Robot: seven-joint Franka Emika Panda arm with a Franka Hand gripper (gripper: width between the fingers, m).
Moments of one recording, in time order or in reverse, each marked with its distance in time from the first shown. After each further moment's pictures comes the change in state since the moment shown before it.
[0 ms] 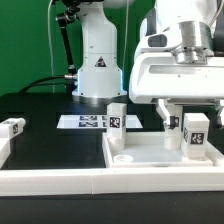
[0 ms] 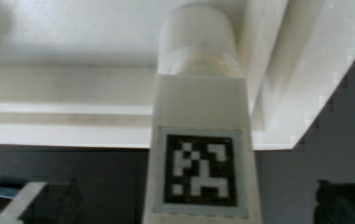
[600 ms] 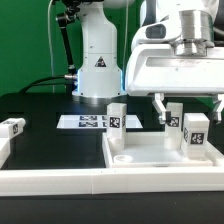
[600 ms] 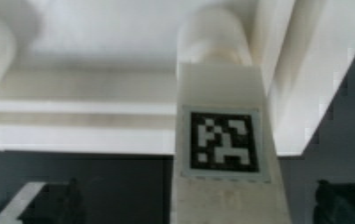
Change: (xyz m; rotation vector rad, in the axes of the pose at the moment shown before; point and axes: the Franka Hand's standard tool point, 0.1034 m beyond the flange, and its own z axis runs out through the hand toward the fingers) arm 0.004 0.007 0.000 0.014 -0.231 0.022
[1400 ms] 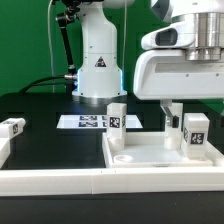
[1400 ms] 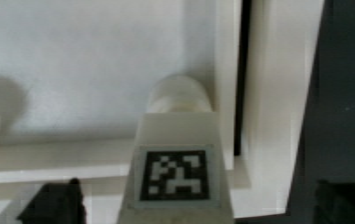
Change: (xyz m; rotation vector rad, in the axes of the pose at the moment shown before) arm -0.002 -0.016 0.003 0.031 -0.238 0.058
